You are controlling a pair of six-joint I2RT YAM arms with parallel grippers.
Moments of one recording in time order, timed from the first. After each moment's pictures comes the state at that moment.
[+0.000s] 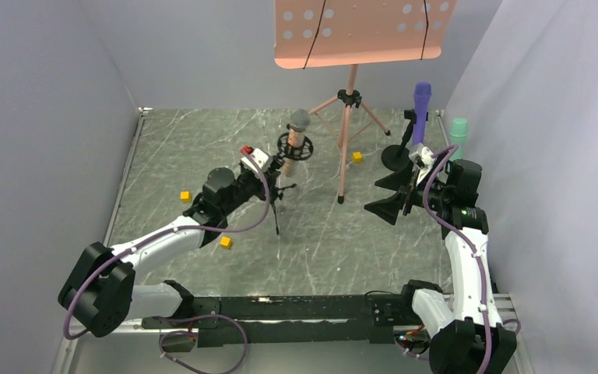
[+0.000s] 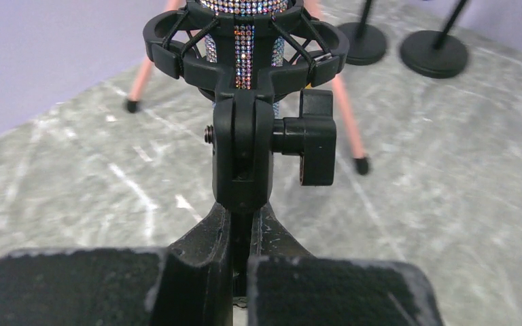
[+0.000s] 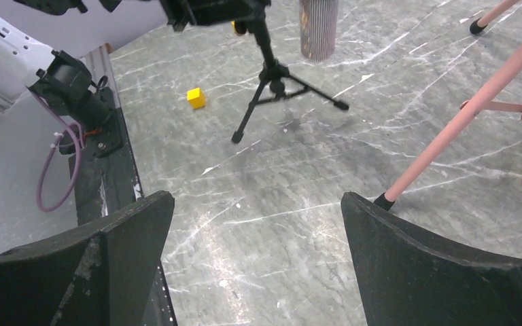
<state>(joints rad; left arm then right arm) -0.65 1.24 0.63 0.54 0.12 0.02 -0.21 0.90 0.79 -0.44 -1.32 -0.28</state>
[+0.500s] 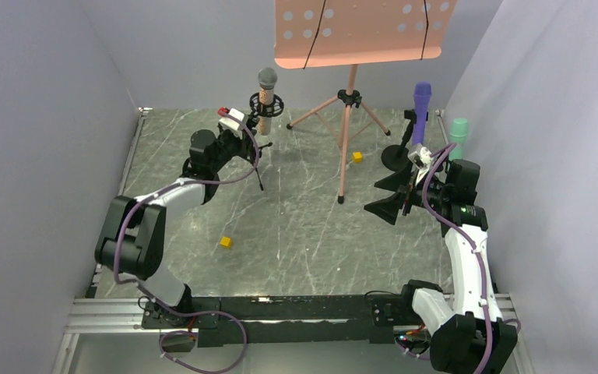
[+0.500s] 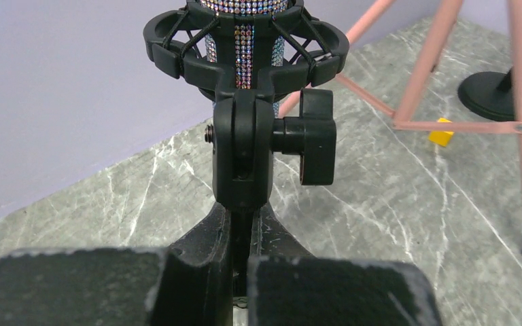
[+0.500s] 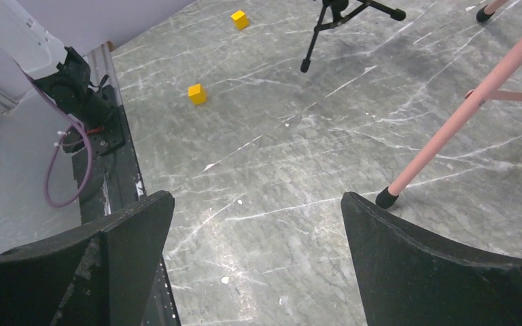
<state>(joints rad) -0.30 1.56 0.87 0.70 0.29 0.08 -0.22 0.93 0.79 -0.47 -1.32 -0.30</state>
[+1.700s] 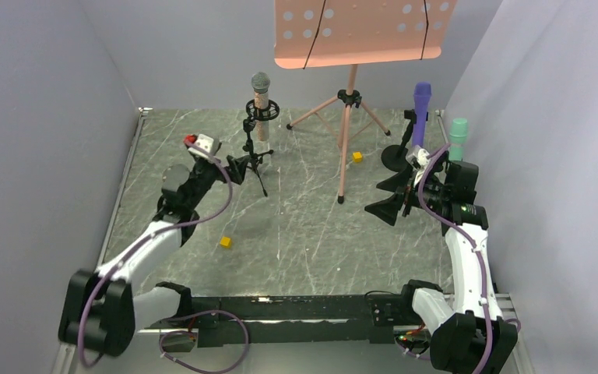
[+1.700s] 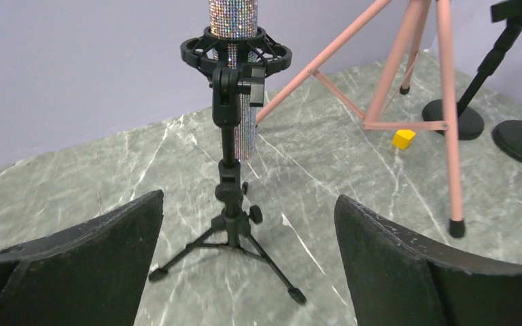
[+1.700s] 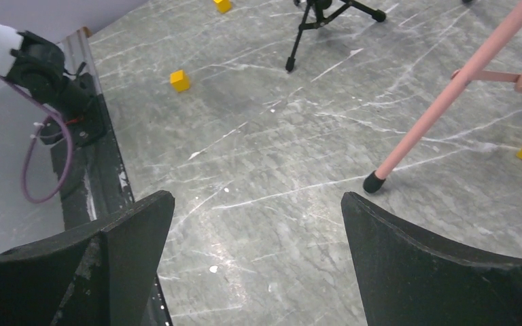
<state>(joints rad) -0.26 1.22 0.57 0.73 0.25 -0.03 -0.22 0.94 0.79 -0.54 -1.28 -0.39</state>
